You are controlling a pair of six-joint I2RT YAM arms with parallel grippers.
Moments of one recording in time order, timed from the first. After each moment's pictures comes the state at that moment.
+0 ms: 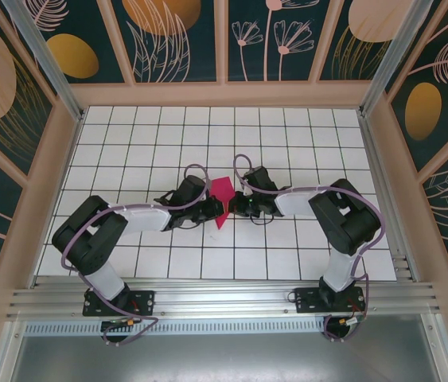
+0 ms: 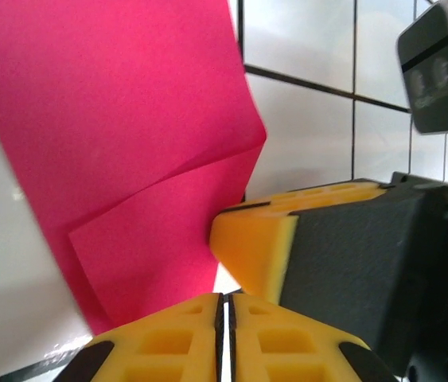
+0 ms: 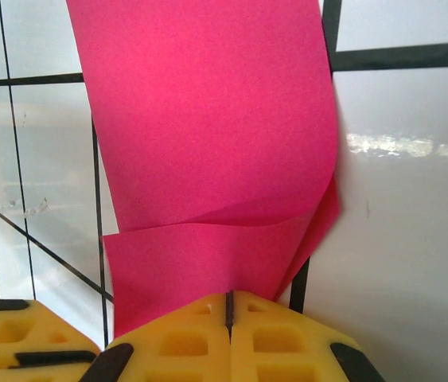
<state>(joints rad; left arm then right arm) -0.70 1.68 0.74 0.15 0.28 -0.93 0.64 1.80 0.84 0.05 -0.41 0.77</state>
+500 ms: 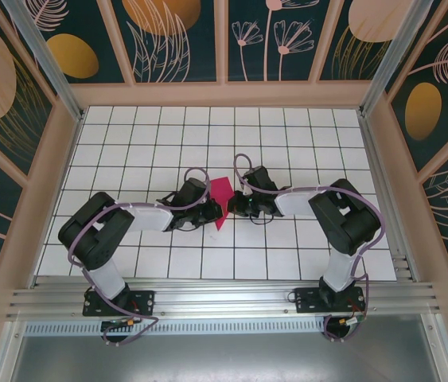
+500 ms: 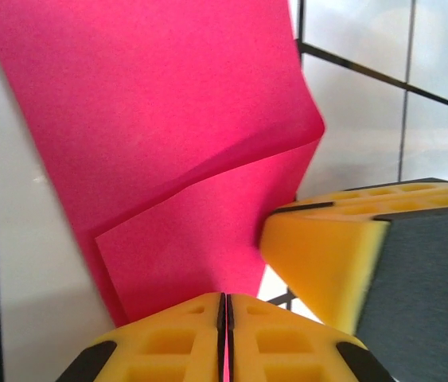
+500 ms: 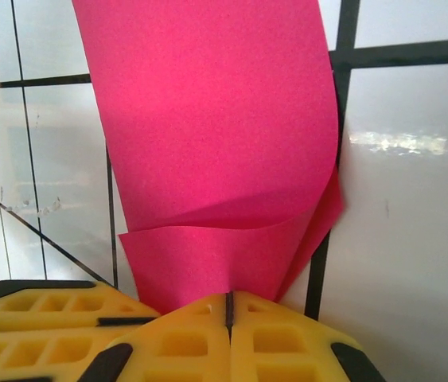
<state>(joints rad) -0.70 1.73 0.73 0.15 0.27 -0.94 0.64 1.80 0.84 0.06 -0.43 0.79</state>
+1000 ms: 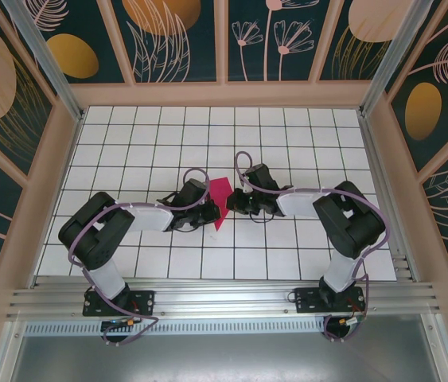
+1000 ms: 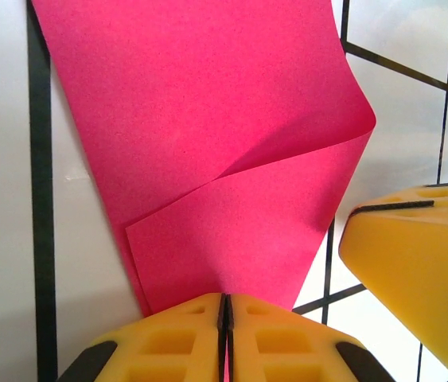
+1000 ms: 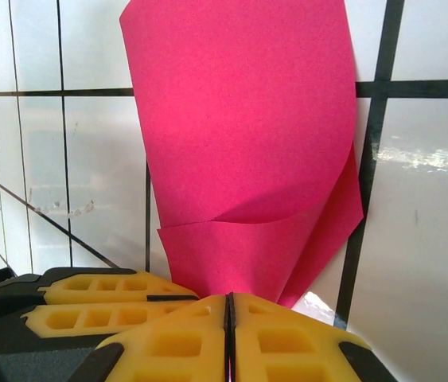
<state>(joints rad) -0.70 1.73 0.73 0.12 0.23 -0.92 0.64 1.76 0.84 0.07 -0.43 0.78</state>
